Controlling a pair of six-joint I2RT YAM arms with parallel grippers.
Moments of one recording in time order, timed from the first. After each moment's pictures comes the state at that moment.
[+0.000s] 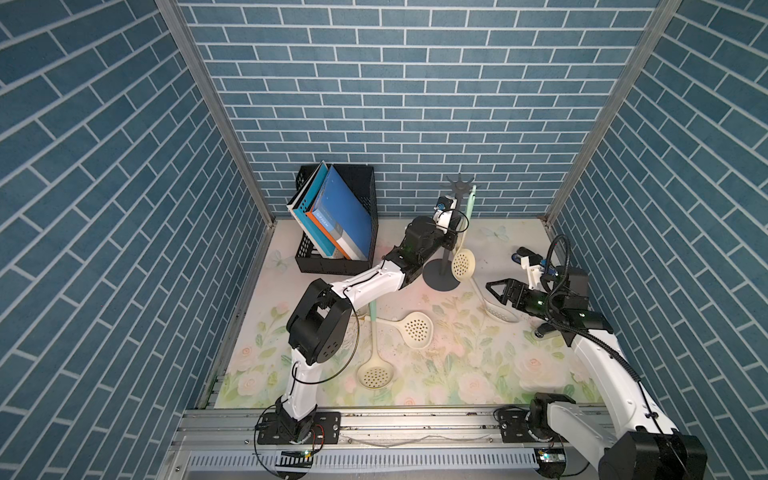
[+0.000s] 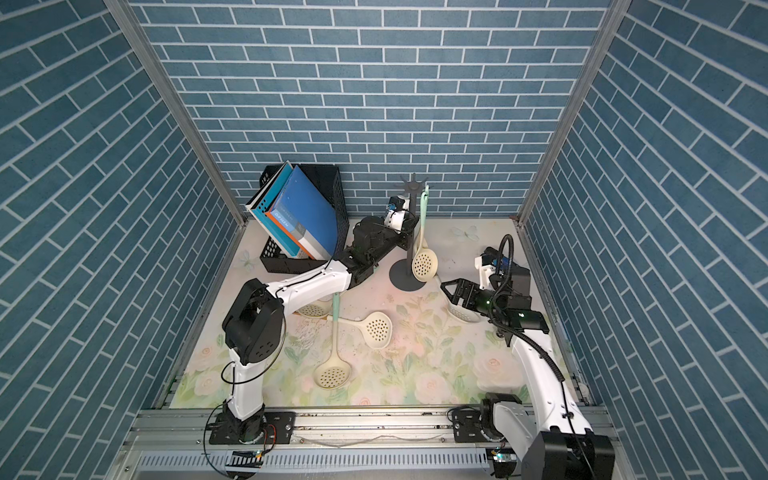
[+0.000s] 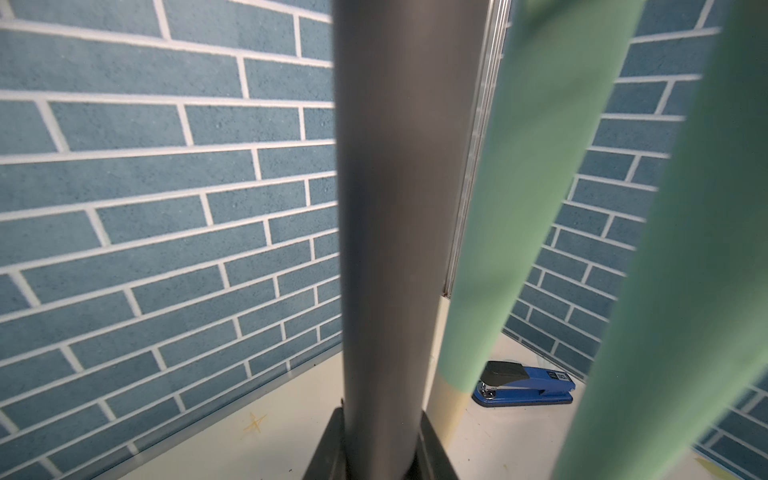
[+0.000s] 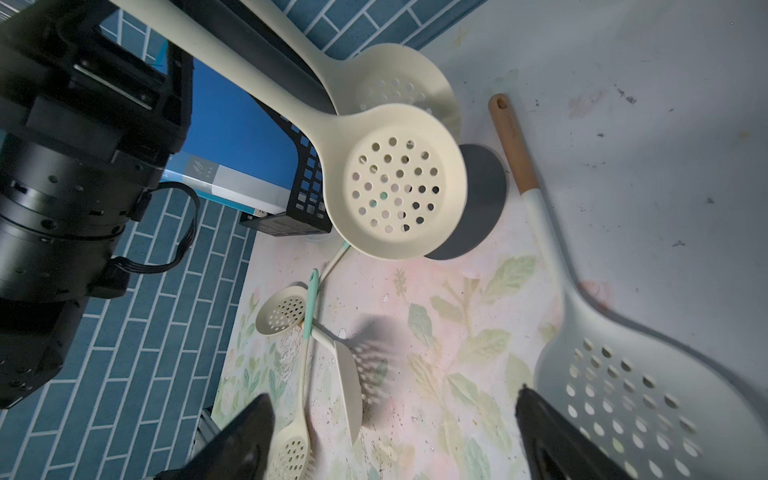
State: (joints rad) left arm -0.75 2.02 1.60 0.40 -0.07 -0.04; right arm 0.00 0.98 0.73 -0.42 -0.70 0.39
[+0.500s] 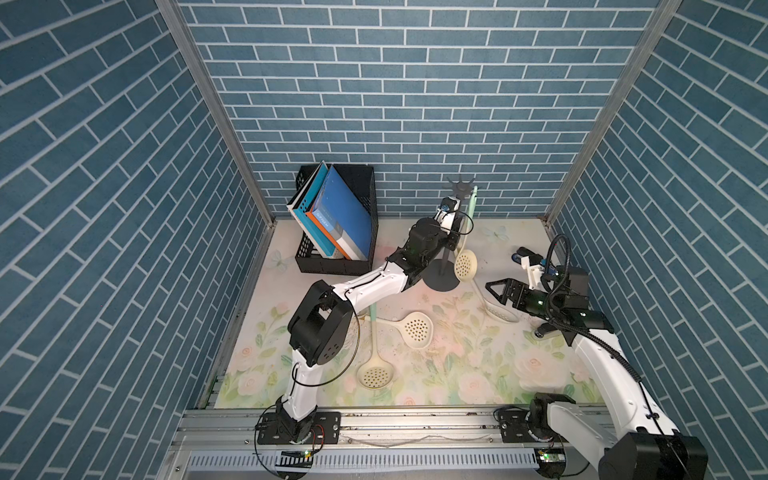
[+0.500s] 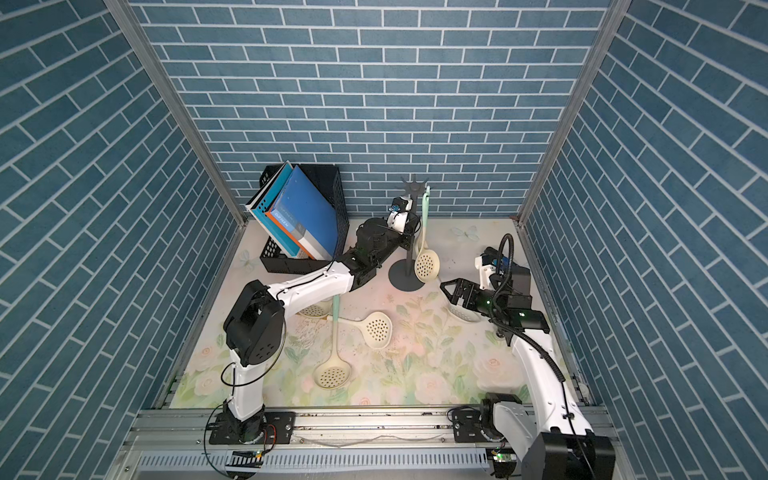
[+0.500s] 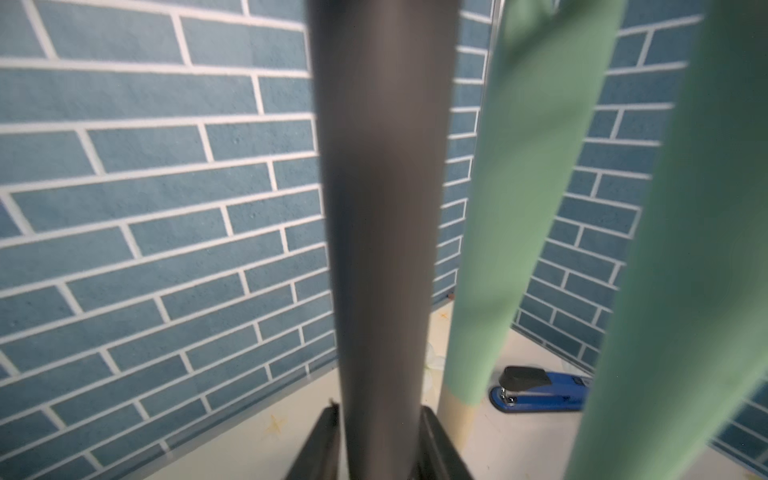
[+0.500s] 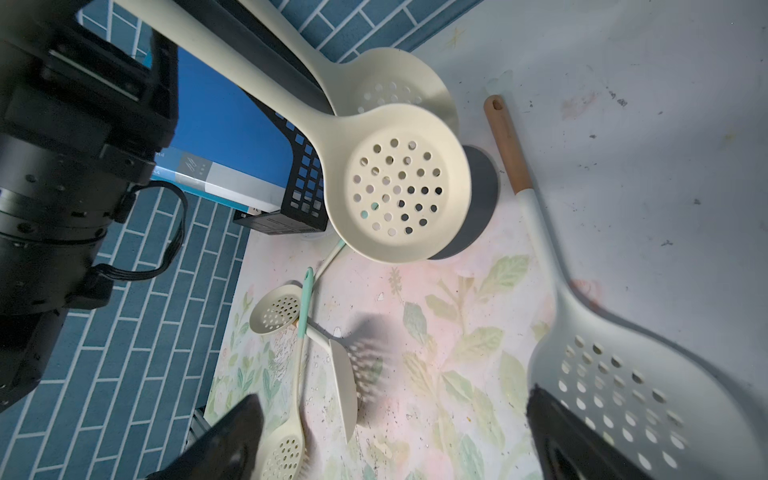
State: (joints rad) left arm -0.77 2.02 1.61 0.42 -0.15 0.00; right arm 0.00 0.98 0.74 -0.45 -0.69 0.37
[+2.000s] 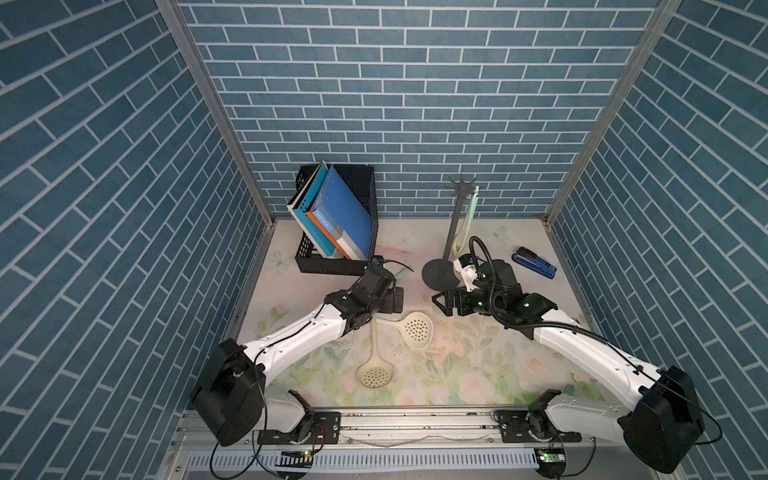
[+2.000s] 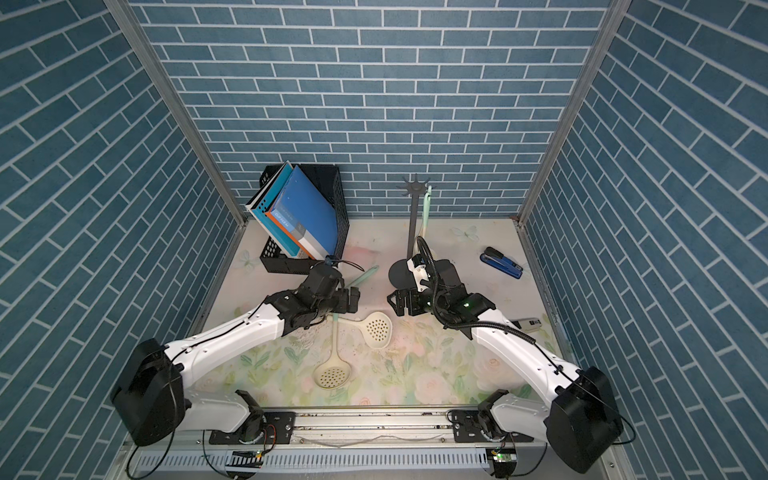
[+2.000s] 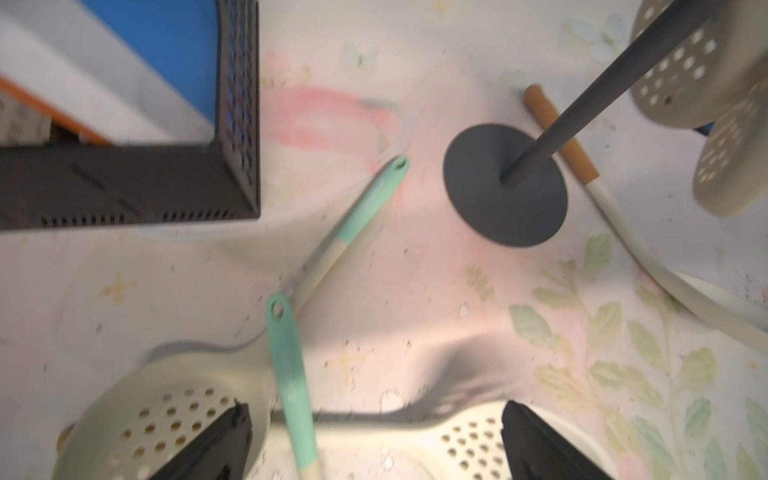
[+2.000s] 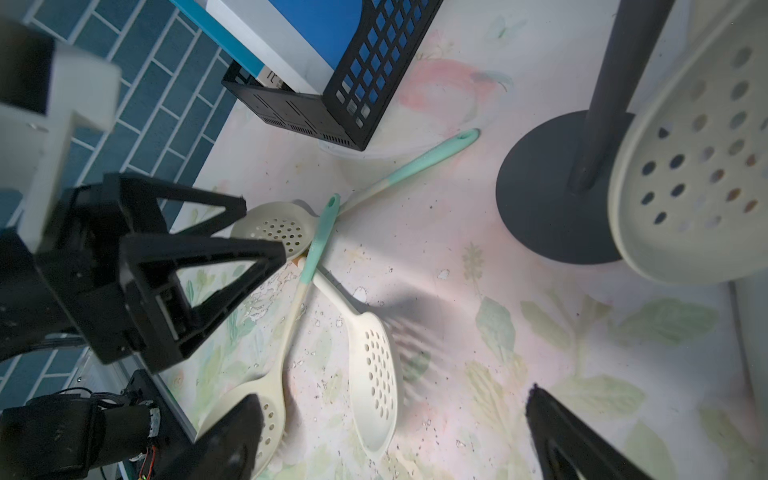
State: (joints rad) left arm -0.67 1.33 0.88 -0.40 -0.18 -0.51; right arm 0.63 1.21 0.89 -0.35 -0.27 0.36
